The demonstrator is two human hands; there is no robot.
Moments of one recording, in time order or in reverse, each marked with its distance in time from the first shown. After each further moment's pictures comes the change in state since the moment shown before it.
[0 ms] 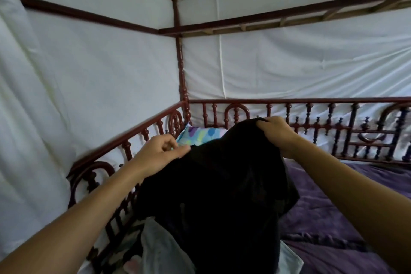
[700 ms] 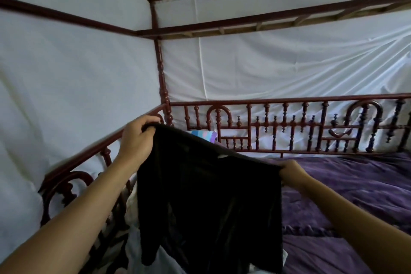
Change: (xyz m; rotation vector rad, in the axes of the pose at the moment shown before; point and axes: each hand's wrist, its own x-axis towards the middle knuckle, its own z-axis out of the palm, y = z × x) left_hand 0.026 0.019 -0.001 -0.151 0.404 0.143; right_hand -0.027 0.137 -0.050 -0.363 0.027 0.229
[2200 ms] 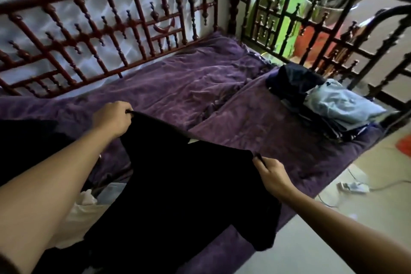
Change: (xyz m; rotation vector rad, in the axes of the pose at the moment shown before) left_hand -0.116 0.041 0.588 0.618 -0.910 0.249; right_hand -0.205 0.408 -0.163 0.054 0.544 0.569
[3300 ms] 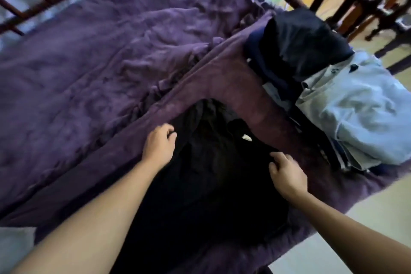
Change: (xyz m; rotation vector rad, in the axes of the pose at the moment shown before) left_hand 0.127 0.341 0.329 -0.306 -0.351 -0.093; right_hand 0.320 0.283 -0.099 -0.441 -0.140 0.331
